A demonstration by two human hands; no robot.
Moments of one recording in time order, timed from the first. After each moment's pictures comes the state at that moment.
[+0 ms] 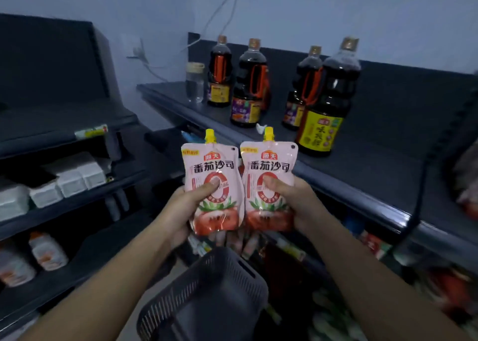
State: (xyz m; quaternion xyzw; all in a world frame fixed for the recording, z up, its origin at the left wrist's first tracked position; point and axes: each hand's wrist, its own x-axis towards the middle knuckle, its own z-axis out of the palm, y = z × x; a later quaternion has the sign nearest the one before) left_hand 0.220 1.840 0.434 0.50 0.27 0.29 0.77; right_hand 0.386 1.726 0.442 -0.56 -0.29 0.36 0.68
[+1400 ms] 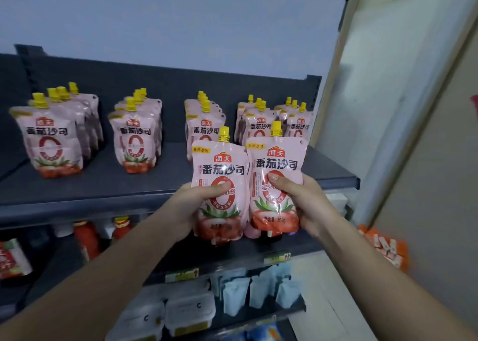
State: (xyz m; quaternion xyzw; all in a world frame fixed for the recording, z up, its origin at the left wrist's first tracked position) left_hand 0.450 1.235 0.485 0.60 -0.05 -0.17 0.78; right_hand 0.426 1.030 0.492 -0.63 0.00 -0.05 0.78
